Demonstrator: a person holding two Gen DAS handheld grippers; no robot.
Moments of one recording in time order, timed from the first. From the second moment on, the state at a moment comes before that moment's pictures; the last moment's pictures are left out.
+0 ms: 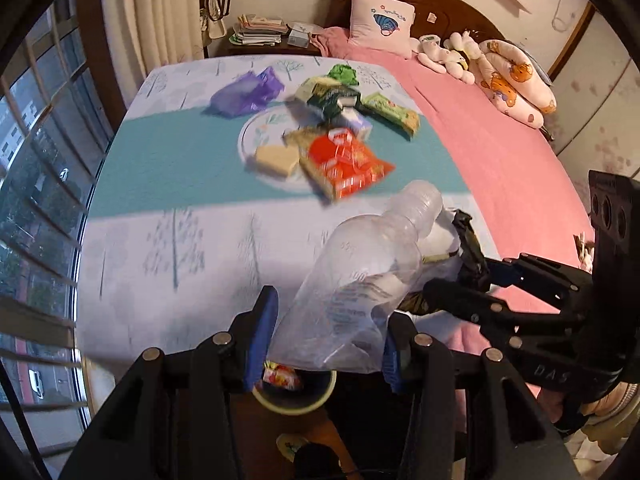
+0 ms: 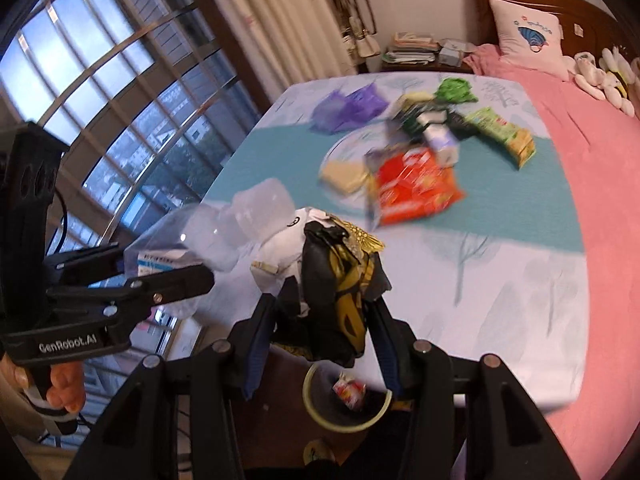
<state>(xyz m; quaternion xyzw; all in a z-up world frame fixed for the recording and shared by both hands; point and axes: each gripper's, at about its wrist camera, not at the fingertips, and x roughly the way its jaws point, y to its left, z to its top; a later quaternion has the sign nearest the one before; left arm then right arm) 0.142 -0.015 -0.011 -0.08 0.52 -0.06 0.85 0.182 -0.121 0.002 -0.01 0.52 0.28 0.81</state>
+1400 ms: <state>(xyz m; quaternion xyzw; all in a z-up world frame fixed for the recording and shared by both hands) 0.081 -0.008 -0.479 -0.11 0.66 0.03 0.74 0.099 -0.115 -0.475 -0.01 0.70 0.19 0.68</state>
